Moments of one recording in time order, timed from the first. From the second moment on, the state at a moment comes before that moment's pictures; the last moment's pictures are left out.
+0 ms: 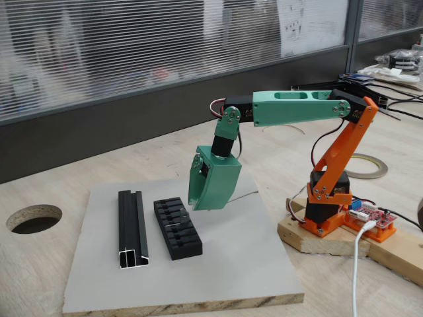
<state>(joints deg) -5.4 107.9 115.3 67.7 156.6</state>
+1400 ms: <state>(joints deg) -5.4 96.2 106.6 67.7 156.6</state>
